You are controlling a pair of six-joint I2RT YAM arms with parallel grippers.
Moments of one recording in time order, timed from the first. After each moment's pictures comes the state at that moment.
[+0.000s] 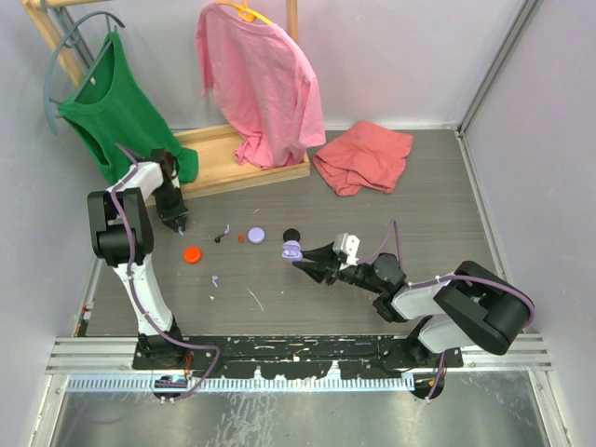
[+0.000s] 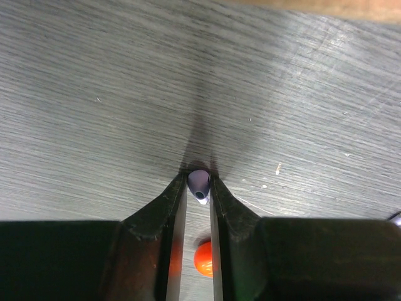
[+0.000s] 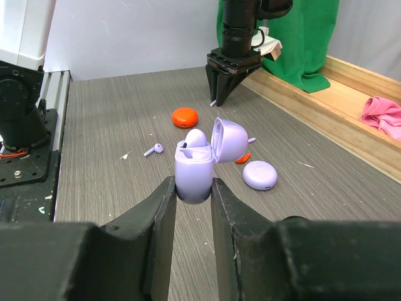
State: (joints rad) left arm 0.11 2.05 1.50 -0.91 -0.06 -0.22; right arm 0.78 1.39 0.17 1.44 -0.45 0.04
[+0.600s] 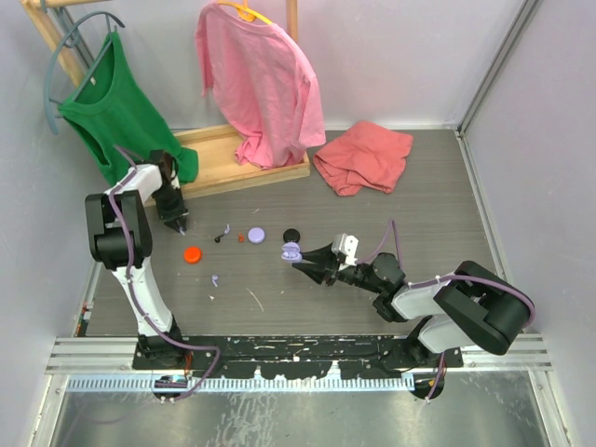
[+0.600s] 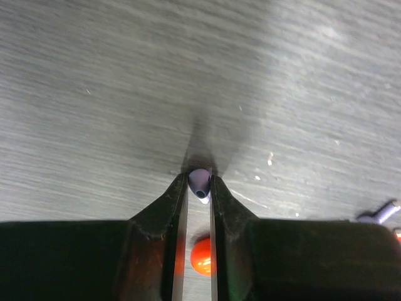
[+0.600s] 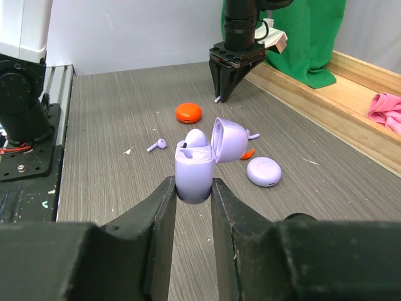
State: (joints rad) left arm 0.11 2.03 1.47 -0.88 -0.02 -0.21; right arm 0.78 1.39 0.17 1.41 -0.47 0.04
